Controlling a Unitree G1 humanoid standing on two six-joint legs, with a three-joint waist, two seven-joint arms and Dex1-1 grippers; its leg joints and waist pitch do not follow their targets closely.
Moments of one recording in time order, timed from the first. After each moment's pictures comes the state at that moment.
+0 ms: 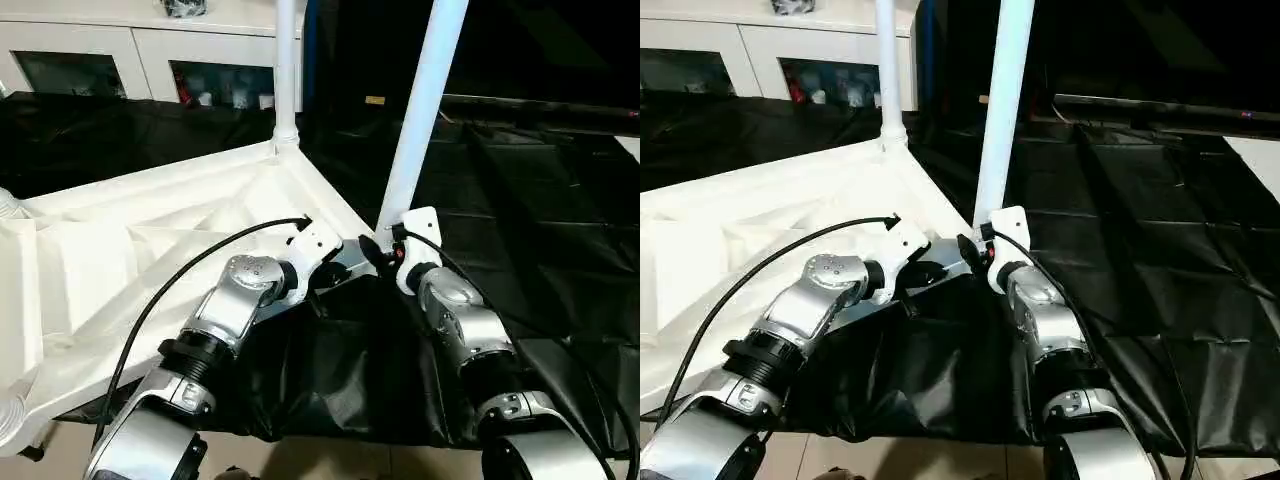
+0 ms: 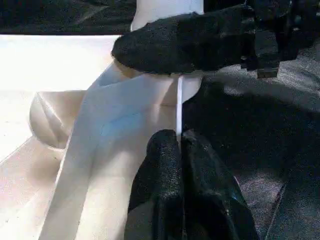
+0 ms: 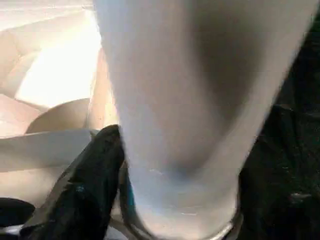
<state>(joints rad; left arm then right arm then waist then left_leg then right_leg) -0.64 0.13 -0.25 0.57 0.08 0.31 -0.75 -0.58 -0.04 -0.02 0.72 0.06 0.11 0.33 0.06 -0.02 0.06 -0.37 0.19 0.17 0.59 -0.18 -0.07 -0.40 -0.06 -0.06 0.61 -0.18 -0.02</state>
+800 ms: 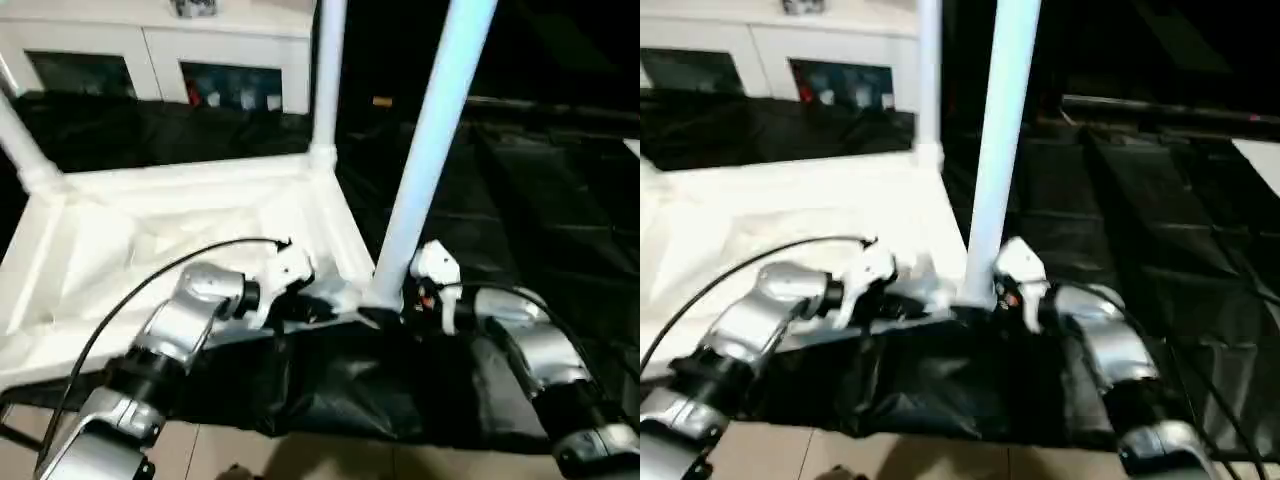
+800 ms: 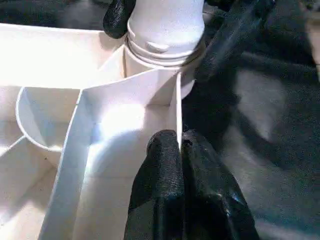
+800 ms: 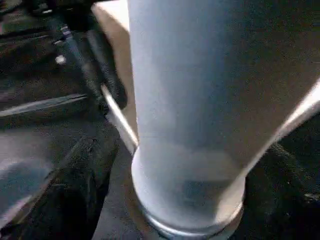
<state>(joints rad) -0.52 0.34 -0.30 0.41 -0.02 0.25 -1.22 -0.39 -0.37 0.17 0.41 0.14 0.12 1.12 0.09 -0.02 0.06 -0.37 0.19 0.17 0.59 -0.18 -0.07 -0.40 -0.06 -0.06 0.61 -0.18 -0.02</state>
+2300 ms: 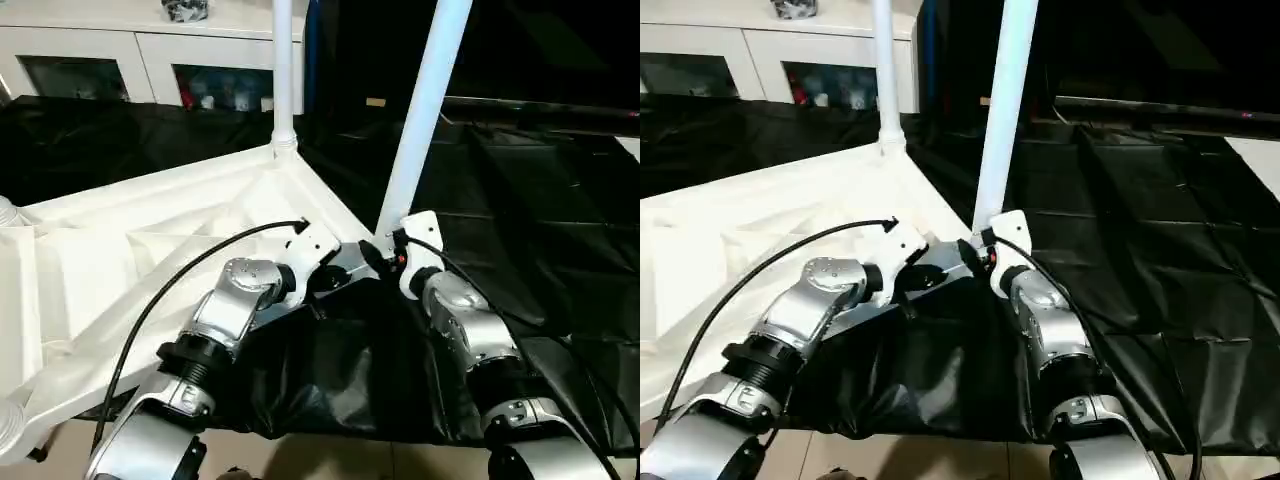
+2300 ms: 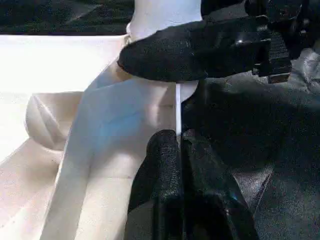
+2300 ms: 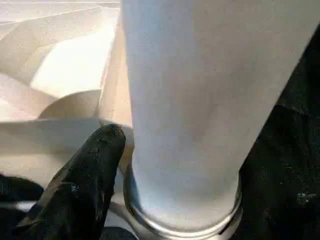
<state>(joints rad) -0.62 0.15 -0.25 0.56 0.08 0.29 -0.81 -0.55 -0.09 0.02 0.69 0.04 0.09 0.42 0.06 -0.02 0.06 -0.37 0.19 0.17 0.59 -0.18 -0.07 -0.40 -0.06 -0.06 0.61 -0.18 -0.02</state>
